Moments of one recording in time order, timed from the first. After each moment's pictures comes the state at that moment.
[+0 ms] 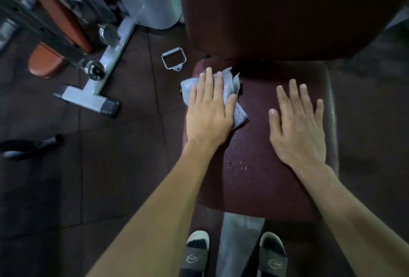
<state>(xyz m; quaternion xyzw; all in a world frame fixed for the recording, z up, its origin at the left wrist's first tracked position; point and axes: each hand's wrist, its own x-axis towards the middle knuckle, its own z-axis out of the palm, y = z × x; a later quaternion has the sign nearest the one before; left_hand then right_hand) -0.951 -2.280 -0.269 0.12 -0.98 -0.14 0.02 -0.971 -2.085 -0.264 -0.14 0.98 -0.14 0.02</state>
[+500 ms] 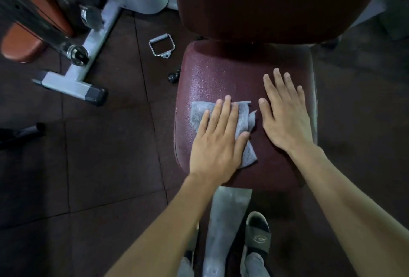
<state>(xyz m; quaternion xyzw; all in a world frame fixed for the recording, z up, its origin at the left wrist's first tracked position) -0.850 -2.222 -0.265 0.01 -0.99 -0.14 -0.01 -0.963 -2.070 -0.260 -0.18 0.97 -0.16 0.05</state>
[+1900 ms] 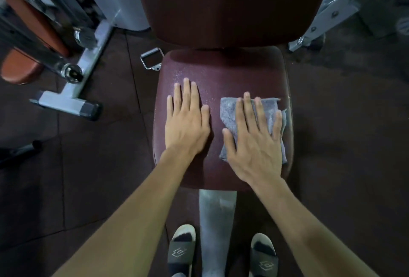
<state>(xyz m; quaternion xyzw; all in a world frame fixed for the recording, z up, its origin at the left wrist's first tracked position) -0.903 -2.237 -0.267 0.14 -0.98 -0.14 -0.02 -0.892 -2.072 -0.260 -0.16 0.98 -0.10 0.01</state>
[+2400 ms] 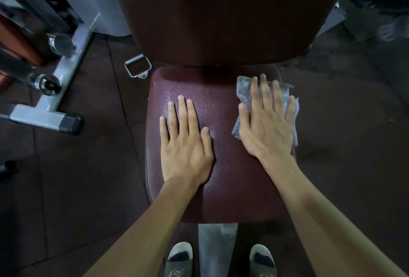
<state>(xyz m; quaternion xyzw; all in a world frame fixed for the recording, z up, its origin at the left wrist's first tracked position) -0.910 -2.231 -0.270 0.14 -0.99 -0.10 -0.01 -0.992 -2.074 -0.268 -0.06 1.00 -0.08 0.01</state>
